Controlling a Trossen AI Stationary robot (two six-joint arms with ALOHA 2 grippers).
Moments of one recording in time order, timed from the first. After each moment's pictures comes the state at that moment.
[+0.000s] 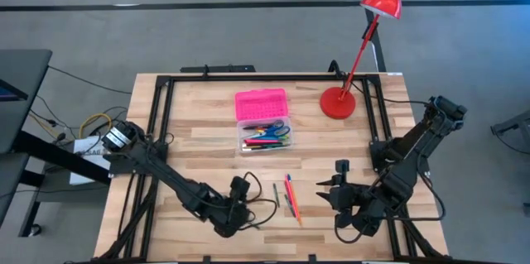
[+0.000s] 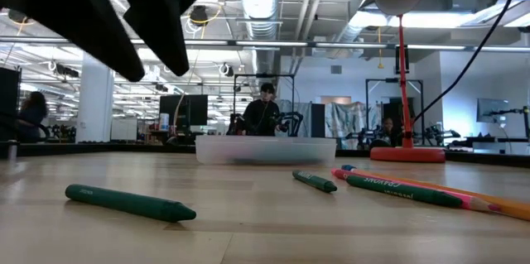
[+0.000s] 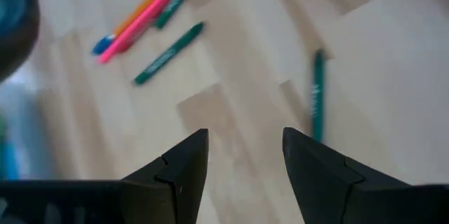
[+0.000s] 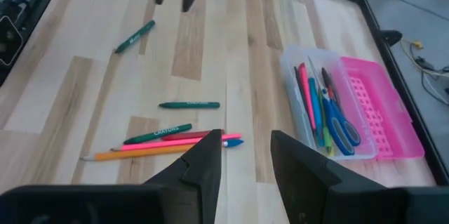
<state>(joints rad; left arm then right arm) -0.62 1.80 1.22 -0.50 -0.38 -0.03 0.86 1.41 1.12 -0.78 0.78 0.44</state>
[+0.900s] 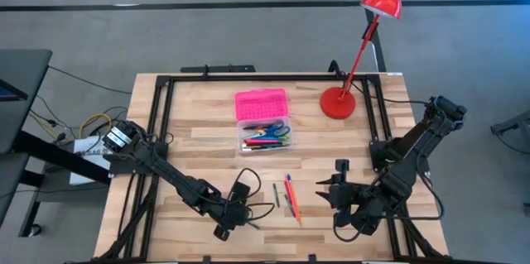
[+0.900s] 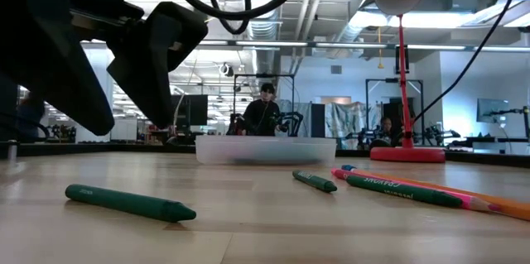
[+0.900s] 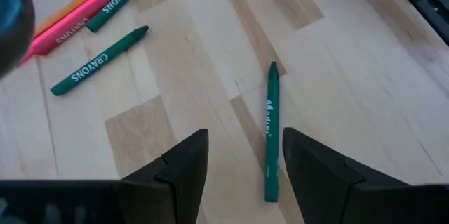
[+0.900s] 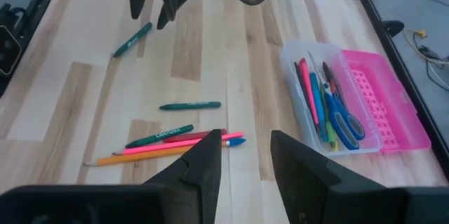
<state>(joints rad) -0.59 1.80 1.02 -0.14 -0.21 -0.07 0.84 1.41 1.12 -0.78 0.78 0.47</state>
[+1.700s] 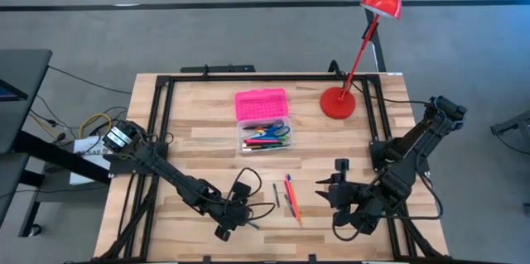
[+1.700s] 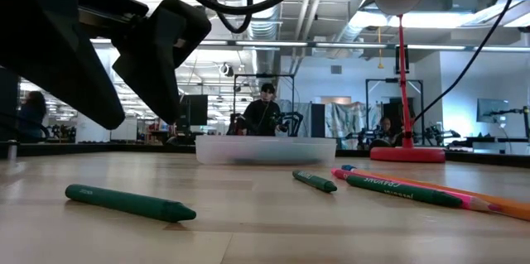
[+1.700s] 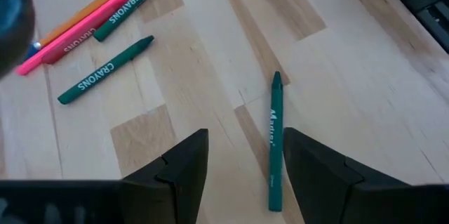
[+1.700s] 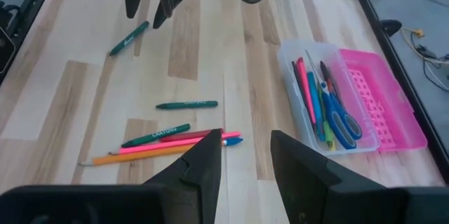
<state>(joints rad) -0.59 1.80 1.02 -0.12 -0.22 -0.06 0.84 1.41 1.12 -0.79 0.78 0.47</state>
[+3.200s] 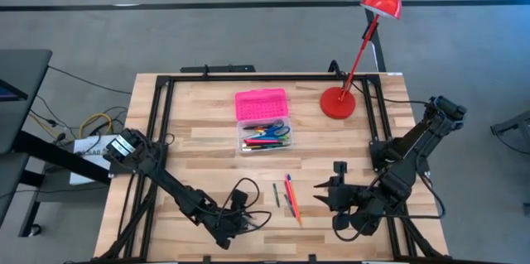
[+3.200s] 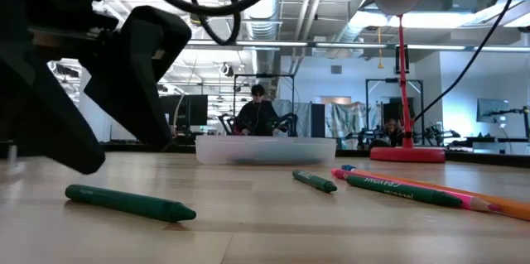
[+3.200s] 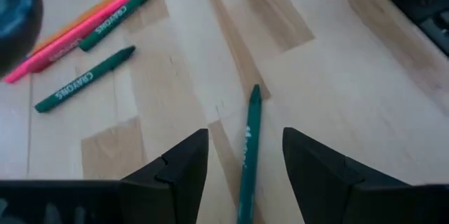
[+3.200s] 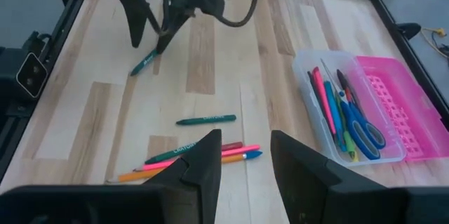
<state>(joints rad) -0.69 1.89 0.98 0.08 -0.37 -0.11 0.84 1.41 1.12 -0.70 0.75 0.47</state>
